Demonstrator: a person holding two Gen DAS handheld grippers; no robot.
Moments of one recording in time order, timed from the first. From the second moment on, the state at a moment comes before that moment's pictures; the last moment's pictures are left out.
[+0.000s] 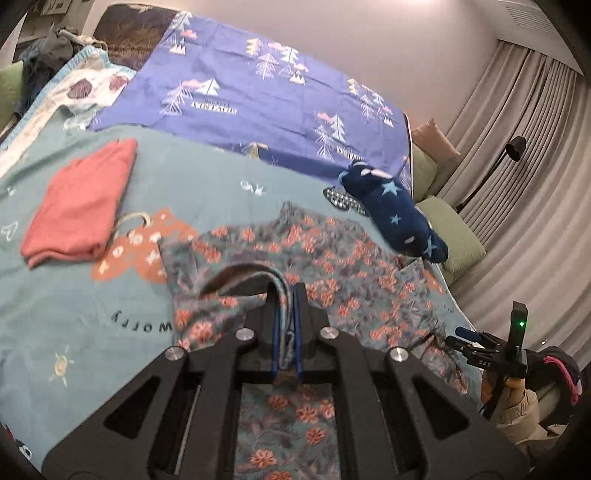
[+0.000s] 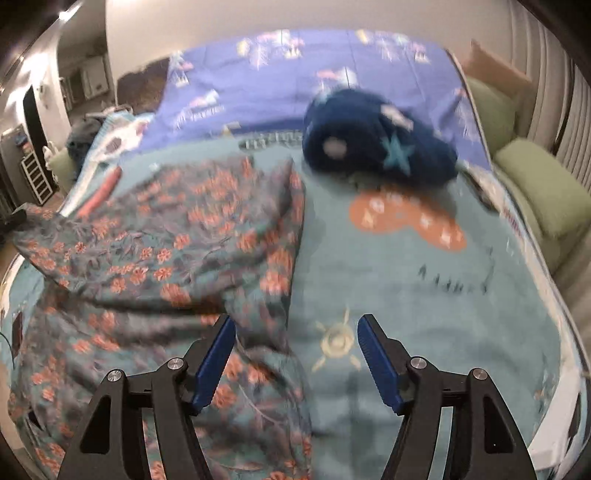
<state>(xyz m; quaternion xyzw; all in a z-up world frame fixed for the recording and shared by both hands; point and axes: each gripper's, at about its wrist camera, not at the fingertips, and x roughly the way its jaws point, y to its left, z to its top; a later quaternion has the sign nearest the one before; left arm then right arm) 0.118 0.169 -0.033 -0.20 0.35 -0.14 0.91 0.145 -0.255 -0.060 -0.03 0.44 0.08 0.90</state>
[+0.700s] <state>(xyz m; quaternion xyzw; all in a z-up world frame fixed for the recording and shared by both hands) 0.147 0.156 -0.069 -0.18 0.38 -0.14 0.90 0.178 -0.302 -0.076 0.07 0.47 -0.02 0.88</state>
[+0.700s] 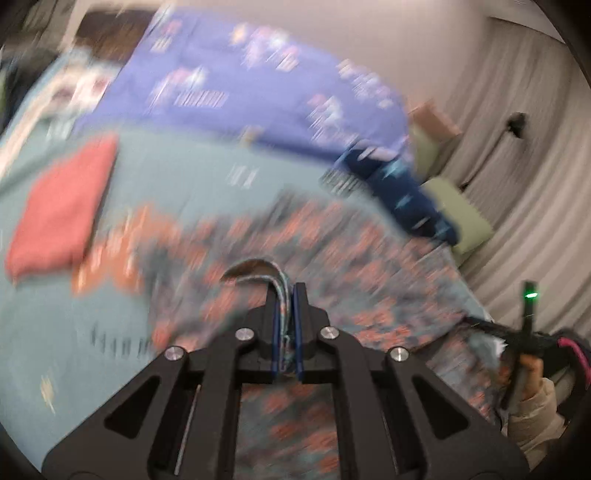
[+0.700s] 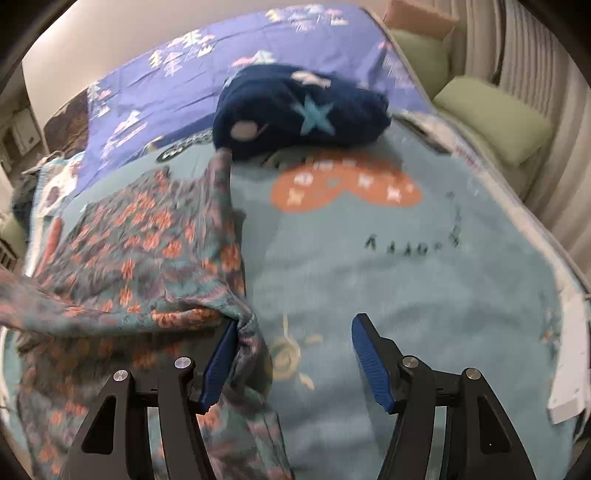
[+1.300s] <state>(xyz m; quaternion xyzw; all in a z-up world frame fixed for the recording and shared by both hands) 0.199 0.144 -0.101 -0.18 0.44 -0.15 0.86 0.284 -0.269 -0.059 0.09 0.47 0.08 0.88</state>
